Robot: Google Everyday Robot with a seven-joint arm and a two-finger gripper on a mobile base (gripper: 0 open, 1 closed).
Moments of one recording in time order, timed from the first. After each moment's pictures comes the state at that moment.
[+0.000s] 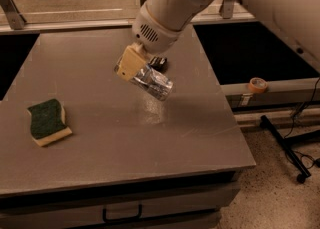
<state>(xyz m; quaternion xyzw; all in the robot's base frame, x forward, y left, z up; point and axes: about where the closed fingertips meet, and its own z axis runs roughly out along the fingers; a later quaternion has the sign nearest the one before) 0.529 0.059 0.935 -0.52 0.81 0.17 0.21</state>
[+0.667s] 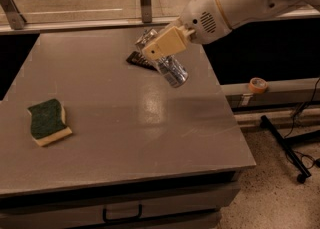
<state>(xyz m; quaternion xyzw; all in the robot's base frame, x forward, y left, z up) 0.536 0.007 0.982 -0.51 0.73 0.30 0.33</state>
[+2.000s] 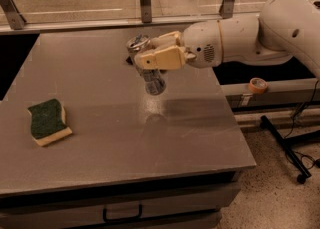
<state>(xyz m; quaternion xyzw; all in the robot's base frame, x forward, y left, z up) 0.530 0.021 0.969 -0.50 0.61 0.44 0.44</state>
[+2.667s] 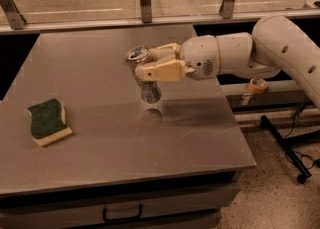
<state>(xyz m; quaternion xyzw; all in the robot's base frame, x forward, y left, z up) 0.523 0.022 0.946 -0.51 0.56 0.48 0.45</state>
